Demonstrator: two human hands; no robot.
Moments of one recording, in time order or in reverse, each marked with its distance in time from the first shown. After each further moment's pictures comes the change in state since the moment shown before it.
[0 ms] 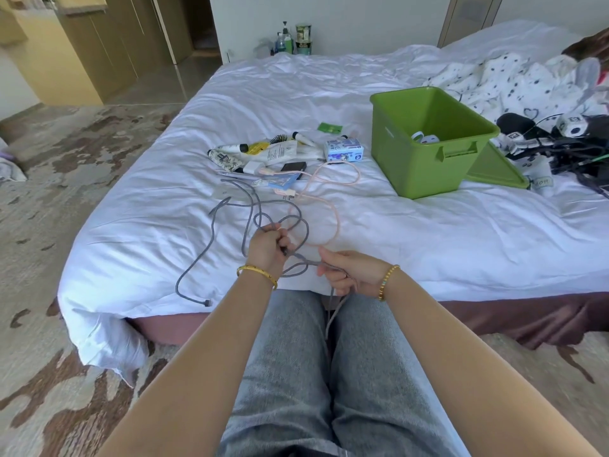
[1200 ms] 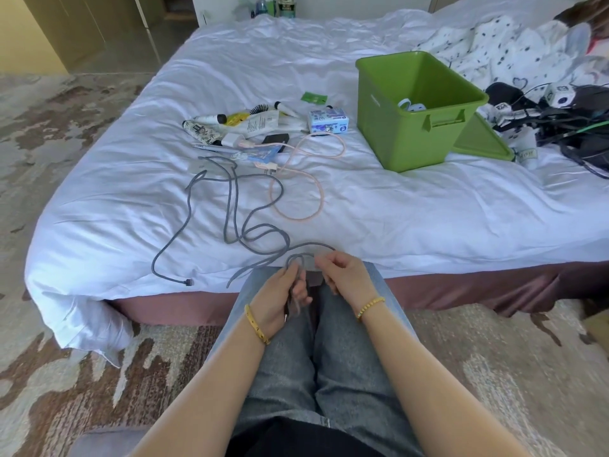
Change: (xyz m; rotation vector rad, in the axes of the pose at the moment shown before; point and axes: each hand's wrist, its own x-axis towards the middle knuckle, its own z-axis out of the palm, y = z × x) left_hand -0.062 -0.084 -0.037 0.229 -0.371 -0.251; right_hand -0.015 0.066 0.025 0.004 0.608 -0.221
